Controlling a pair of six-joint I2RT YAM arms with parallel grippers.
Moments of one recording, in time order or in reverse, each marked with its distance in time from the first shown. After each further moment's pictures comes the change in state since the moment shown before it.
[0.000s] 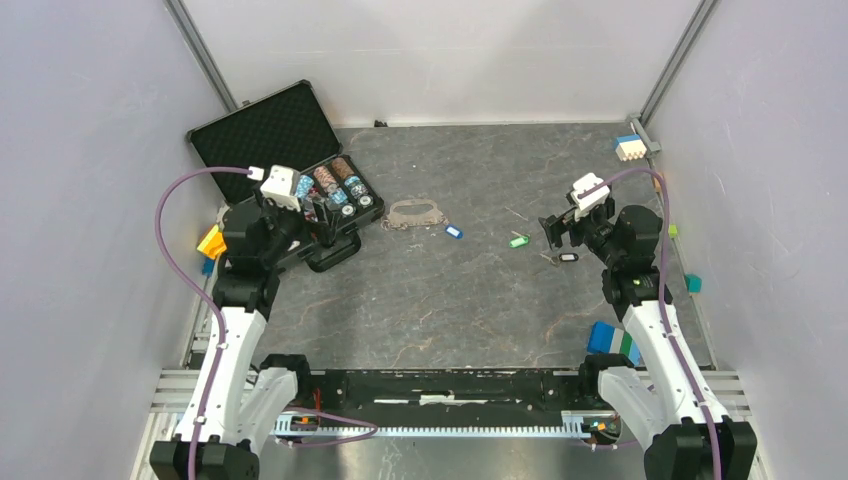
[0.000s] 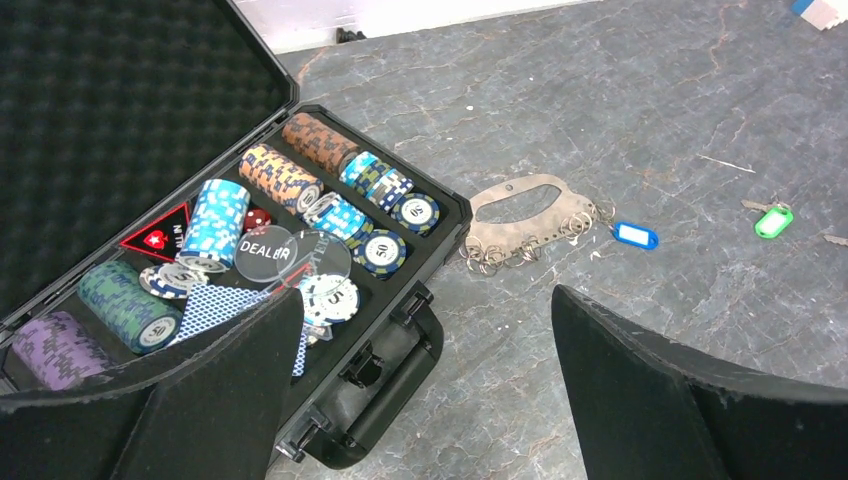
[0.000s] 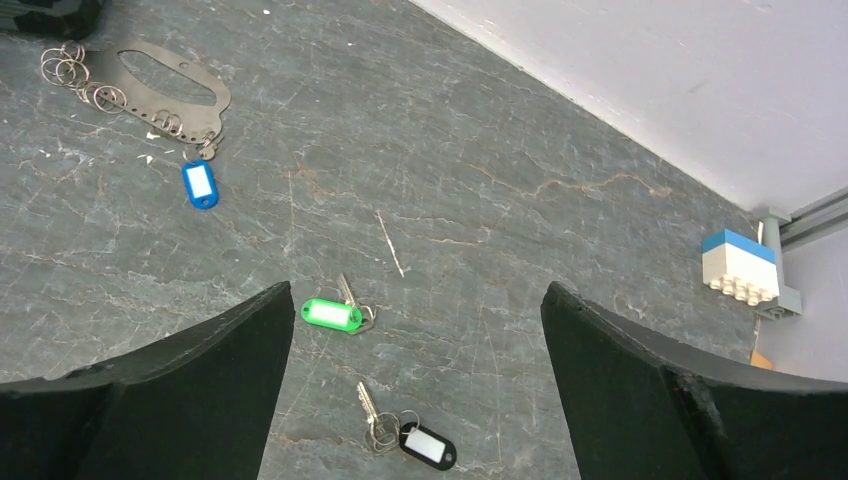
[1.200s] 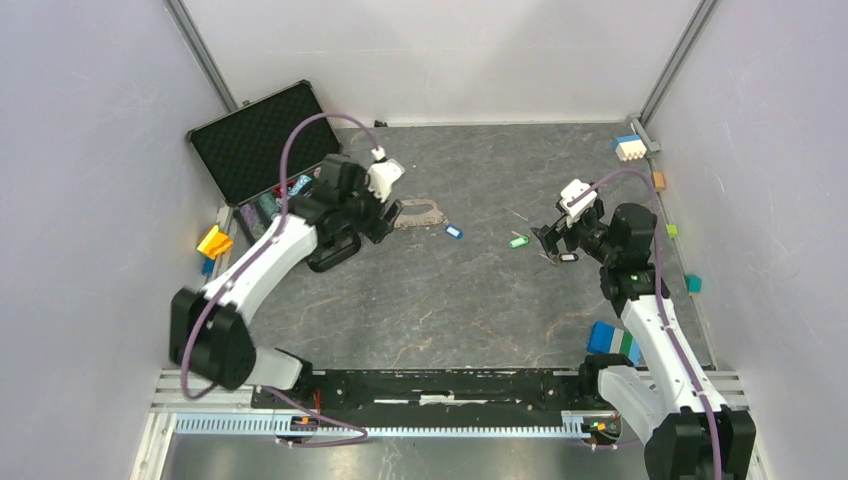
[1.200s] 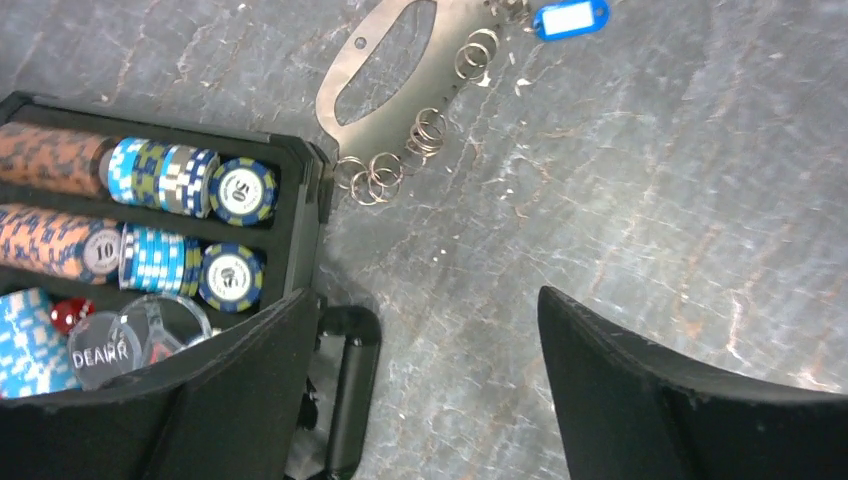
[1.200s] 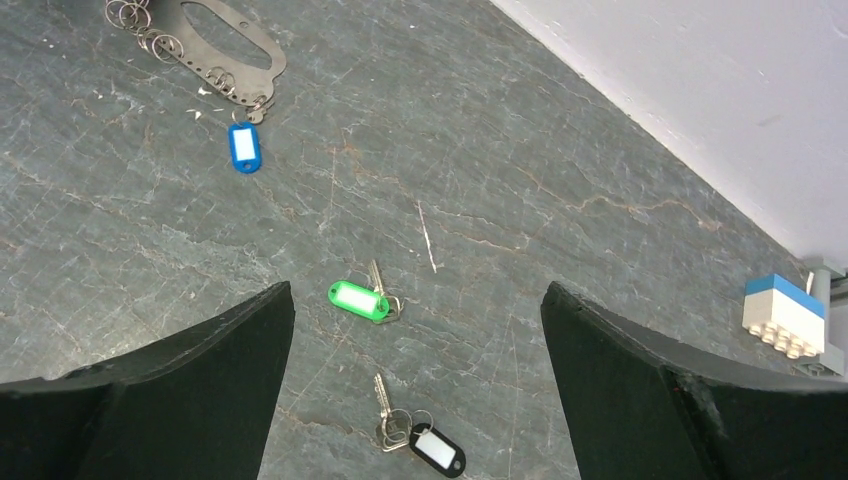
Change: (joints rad) left arm -0.351 0.518 0.328 -0.311 -0.079 0.346; right arm 0.000 0.040 0.000 -0.032 -0.124 -0.098
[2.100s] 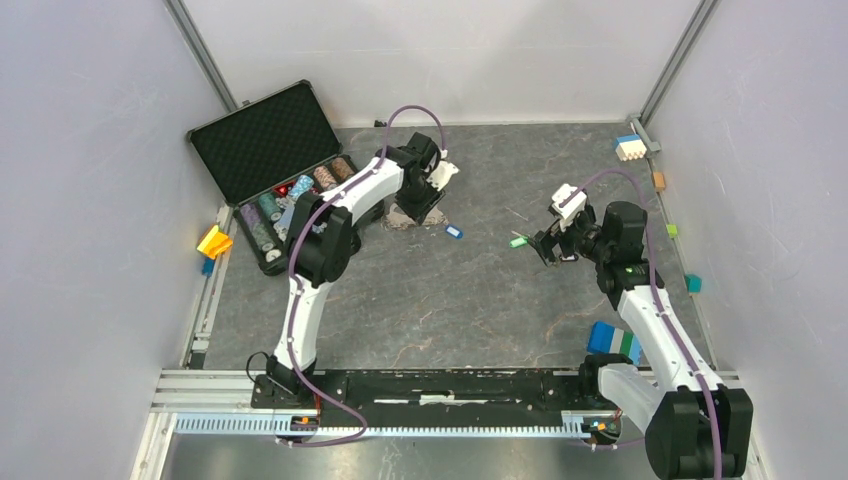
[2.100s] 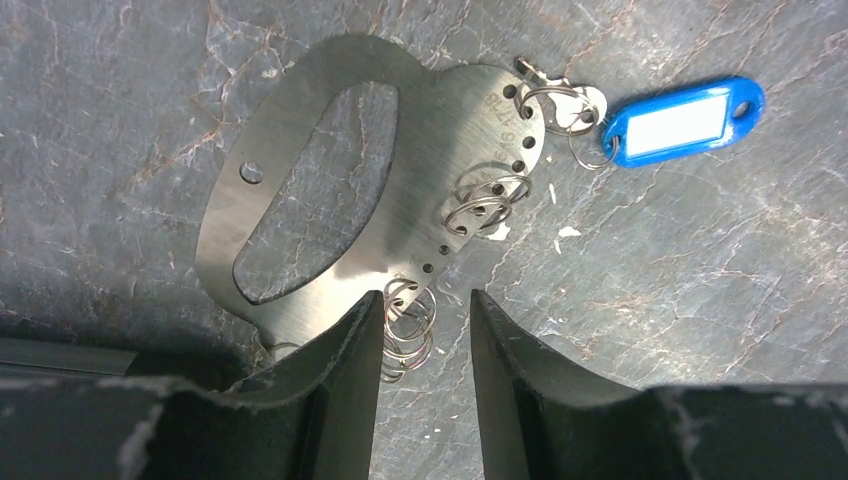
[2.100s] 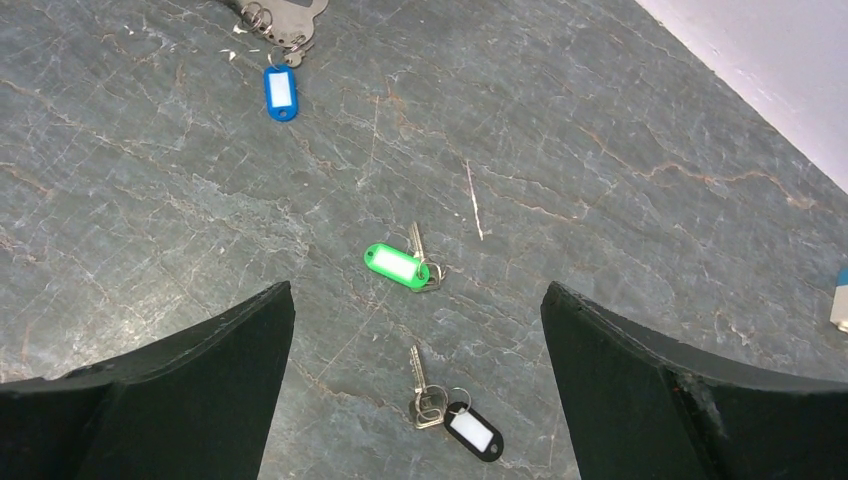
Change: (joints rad) left arm -0.151 0.939 0.817 -0.393 -0.129 -0.034; right arm 0.000 0.081 -0.005 -0.059 -0.048 -0.049
